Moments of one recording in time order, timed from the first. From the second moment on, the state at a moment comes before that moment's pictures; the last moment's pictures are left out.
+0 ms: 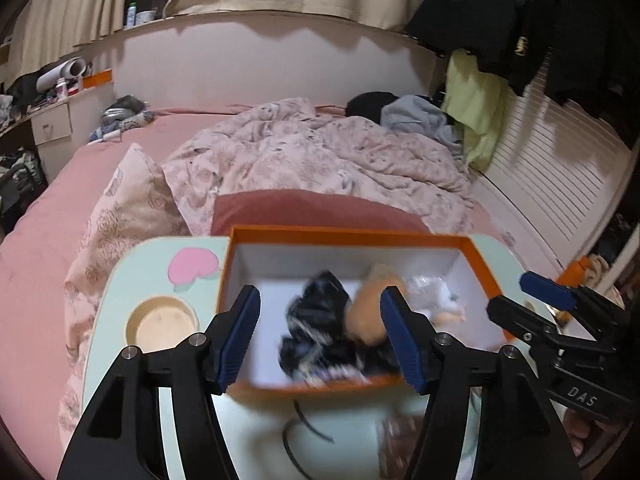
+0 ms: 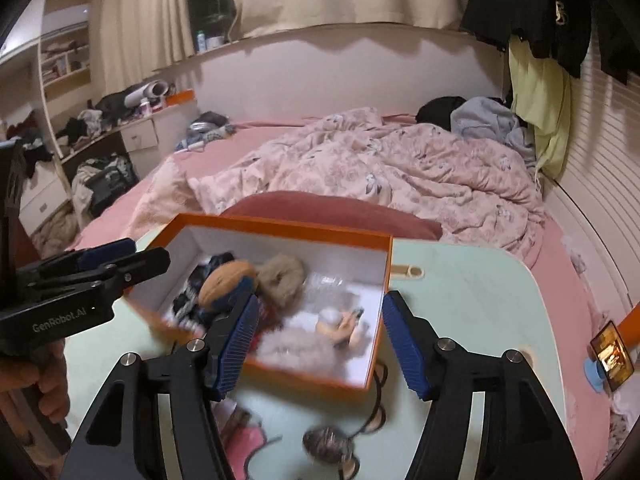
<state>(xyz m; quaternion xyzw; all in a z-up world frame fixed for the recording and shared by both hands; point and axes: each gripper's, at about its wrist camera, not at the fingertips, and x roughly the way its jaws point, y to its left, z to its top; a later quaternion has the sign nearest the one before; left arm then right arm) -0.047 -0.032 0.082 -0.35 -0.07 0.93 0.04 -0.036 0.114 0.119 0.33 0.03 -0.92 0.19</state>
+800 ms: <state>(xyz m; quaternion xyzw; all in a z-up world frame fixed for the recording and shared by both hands) 0.056 -0.001 0.000 -0.44 0.01 0.90 0.04 0.069 0.135 0.030 0.44 0.10 -0.88 0.18</state>
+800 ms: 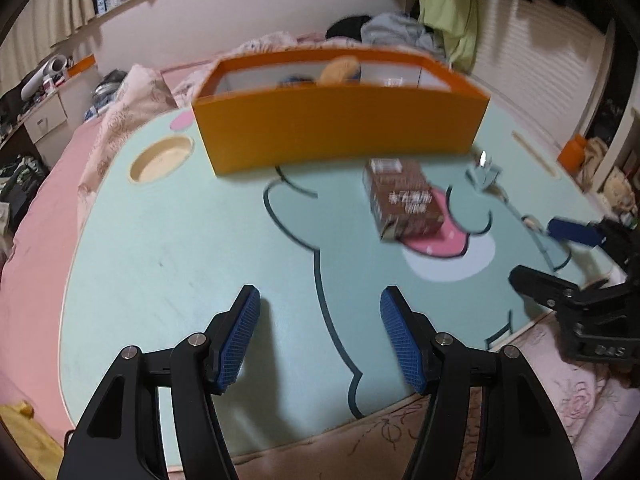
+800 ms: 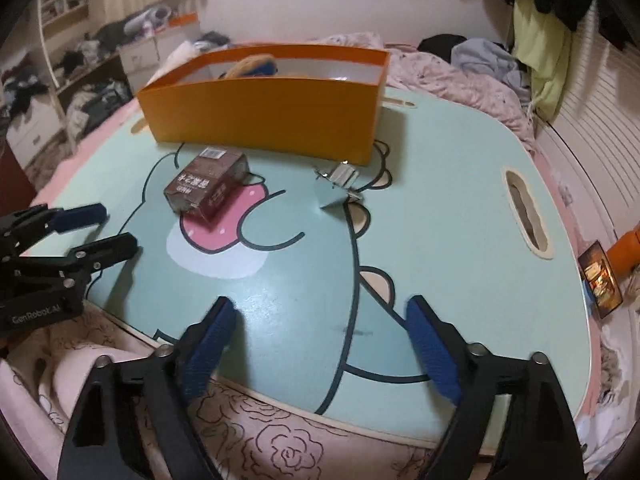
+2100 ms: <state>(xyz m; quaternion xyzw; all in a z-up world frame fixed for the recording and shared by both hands) 0.054 -0.003 -0.005 -0.45 0.01 0.89 0.04 0.068 0.134 0.028 0.44 0.10 -0.87 0.18</state>
